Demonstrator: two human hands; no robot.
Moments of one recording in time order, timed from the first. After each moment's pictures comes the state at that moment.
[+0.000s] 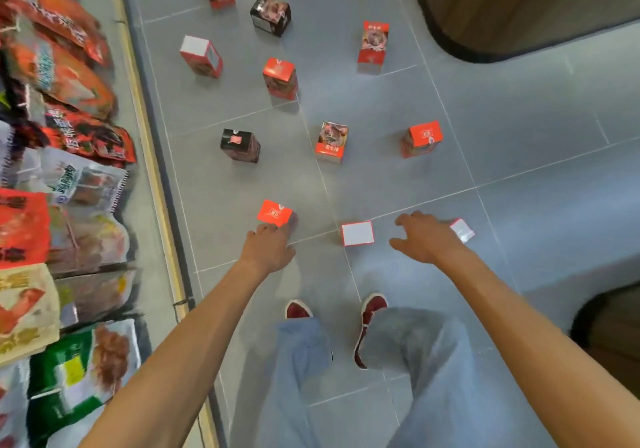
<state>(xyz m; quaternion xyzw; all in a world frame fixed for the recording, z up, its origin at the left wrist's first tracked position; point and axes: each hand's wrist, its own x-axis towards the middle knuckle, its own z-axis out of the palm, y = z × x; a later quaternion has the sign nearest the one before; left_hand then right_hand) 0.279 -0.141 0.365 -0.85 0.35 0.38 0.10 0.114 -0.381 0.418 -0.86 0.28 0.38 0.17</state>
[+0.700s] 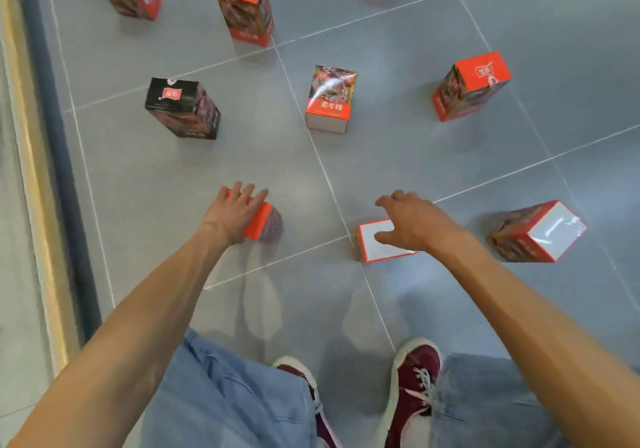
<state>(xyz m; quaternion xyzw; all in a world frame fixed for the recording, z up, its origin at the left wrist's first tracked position) 0.405 -0.135 -0.042 -0.78 0.51 0.19 0.30 0.172 -0.371 0.053 -0.90 0.23 0.33 0.14</state>
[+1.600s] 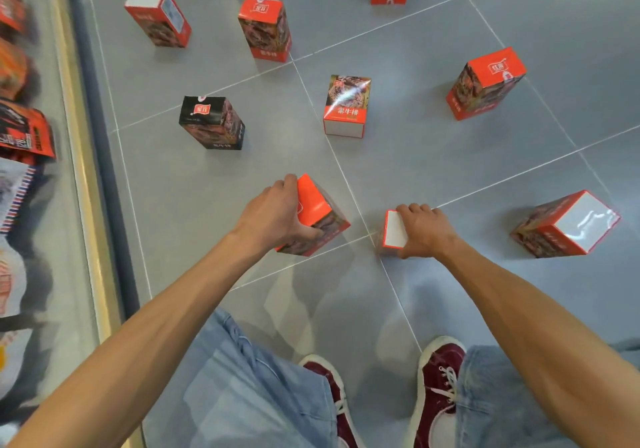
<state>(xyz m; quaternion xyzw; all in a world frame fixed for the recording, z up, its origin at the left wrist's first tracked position) 0.344 -0.160 0.072 -0.88 0.40 0.25 -0.02 0.144 -0.364 -0.032 -0.92 0.24 0.29 0.10</state>
